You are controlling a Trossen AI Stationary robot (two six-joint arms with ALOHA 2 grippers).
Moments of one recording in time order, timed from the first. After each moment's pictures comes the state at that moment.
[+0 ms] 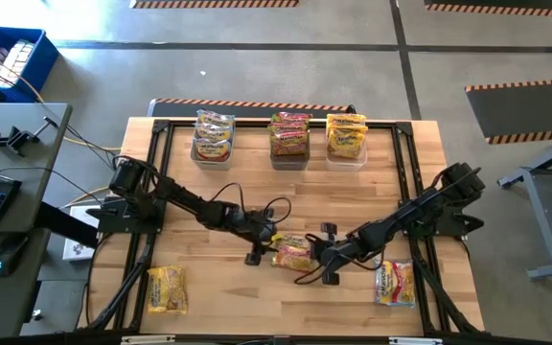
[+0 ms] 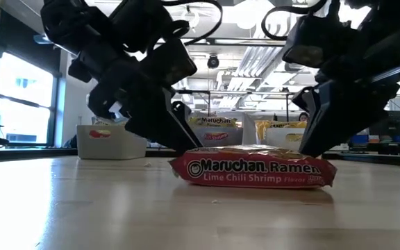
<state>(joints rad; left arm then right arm) -0.20 1.86 0.82 0.35 0.06 0.01 0.47 1.69 0.80 -0.07 0.27 0.41</state>
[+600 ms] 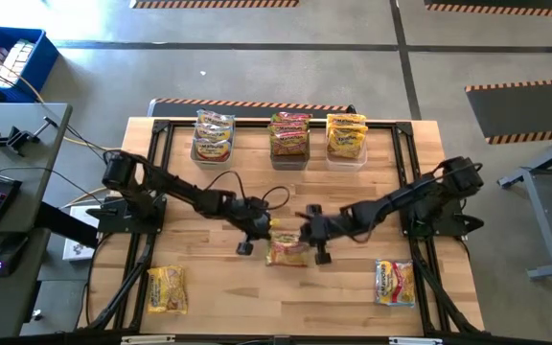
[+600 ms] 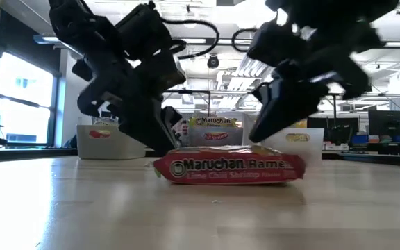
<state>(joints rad) -0.09 1.78 0.79 0.18 0.21 0.11 0.28 1.67 0.80 0.04 0.10 0.04</state>
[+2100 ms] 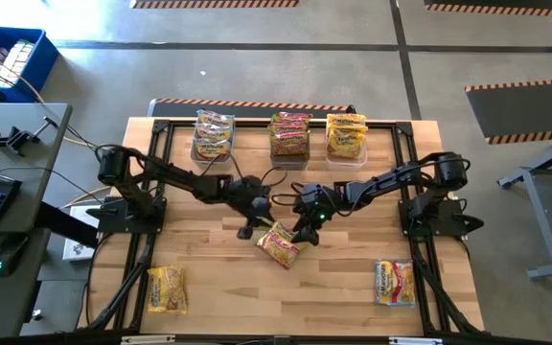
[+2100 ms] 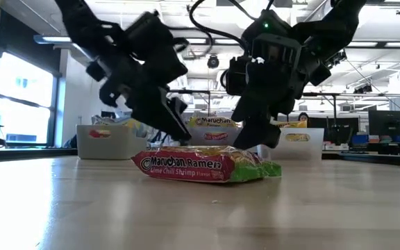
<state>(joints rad) 0.05 1.73 0.78 0.22 0.29 0.25 0.00 1.75 0.80 0.21 -0.47 0.52</state>
